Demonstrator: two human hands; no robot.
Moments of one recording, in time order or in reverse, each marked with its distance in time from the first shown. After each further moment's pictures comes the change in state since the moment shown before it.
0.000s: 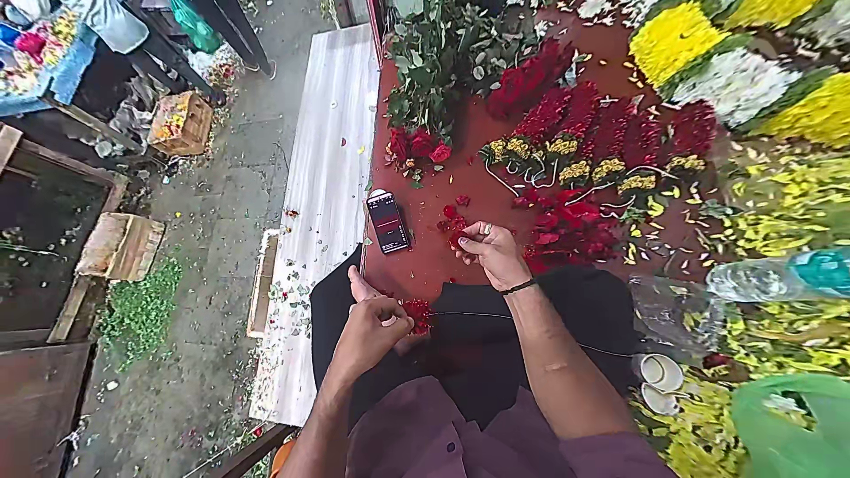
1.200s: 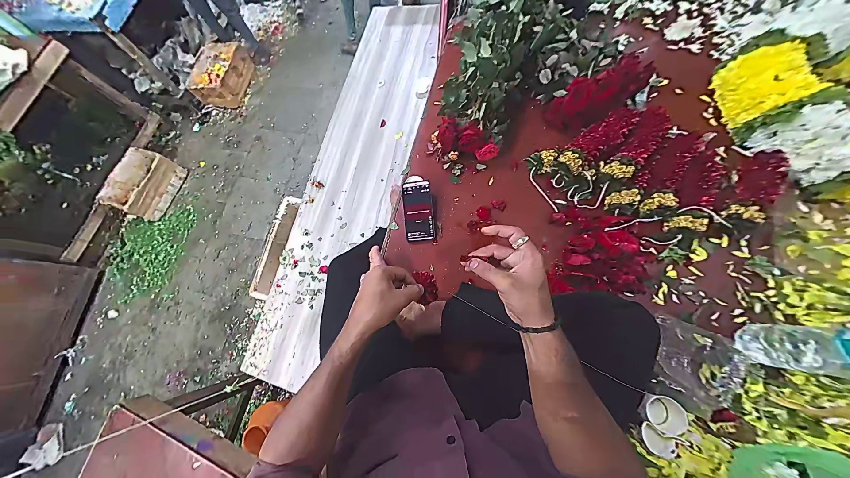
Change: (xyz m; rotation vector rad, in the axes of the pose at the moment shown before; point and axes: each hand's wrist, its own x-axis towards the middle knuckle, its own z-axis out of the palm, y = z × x) left_hand 0.014 -0.009 -0.009 -0.036 0.141 -0.223; right_hand -0.052 -0.037 0.046 -0.137 -0.144 -0.260
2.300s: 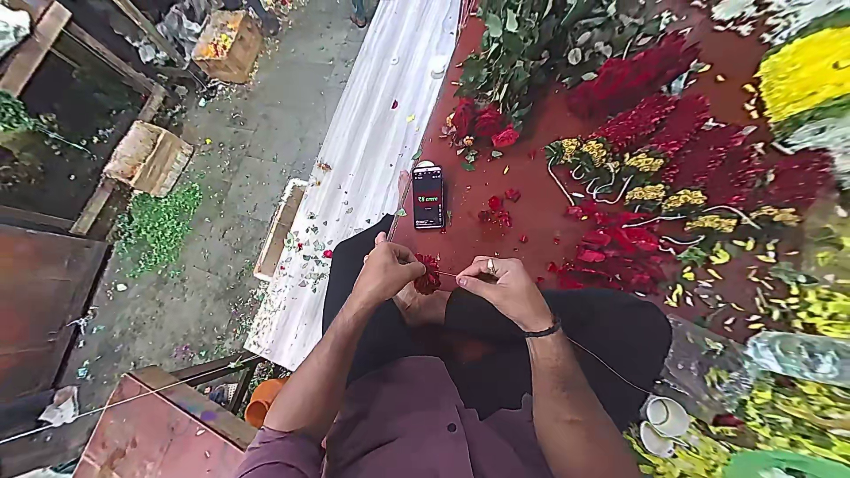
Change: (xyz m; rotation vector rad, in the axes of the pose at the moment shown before) left_hand 0.020 -0.012 -0.002 -0.042 0.003 -0.073; right_hand -0.013 0.026 -0.003 -0.276 -0.322 0.050
